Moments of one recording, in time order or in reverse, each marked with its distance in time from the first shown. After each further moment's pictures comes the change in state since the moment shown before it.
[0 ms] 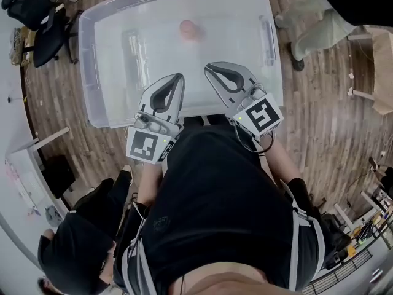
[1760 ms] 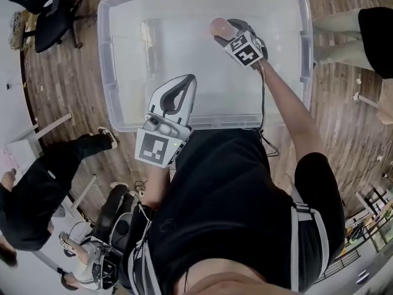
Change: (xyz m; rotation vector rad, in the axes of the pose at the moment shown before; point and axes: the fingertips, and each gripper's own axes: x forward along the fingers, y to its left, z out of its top) left arm -0.026 0.098 -0.011 -0.062 0.034 0.037; right arm 0.210 -0.127 -0.205 -0.197 0.621 -0.032
